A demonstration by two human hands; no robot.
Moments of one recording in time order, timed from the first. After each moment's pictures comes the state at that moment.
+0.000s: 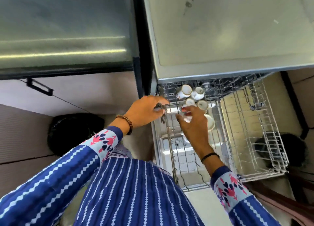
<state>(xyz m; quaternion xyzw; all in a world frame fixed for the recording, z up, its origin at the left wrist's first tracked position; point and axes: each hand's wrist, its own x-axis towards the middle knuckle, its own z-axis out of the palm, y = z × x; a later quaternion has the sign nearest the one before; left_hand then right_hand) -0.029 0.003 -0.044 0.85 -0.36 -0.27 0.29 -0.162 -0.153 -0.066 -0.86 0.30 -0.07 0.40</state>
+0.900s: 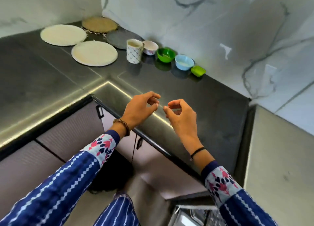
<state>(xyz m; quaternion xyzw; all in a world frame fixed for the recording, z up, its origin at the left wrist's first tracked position) 0.149 0.298 0.105 0.88 0.02 0.12 0.46 0.168 0.129 0.115 -0.86 -0.11 -0.03 0.50</state>
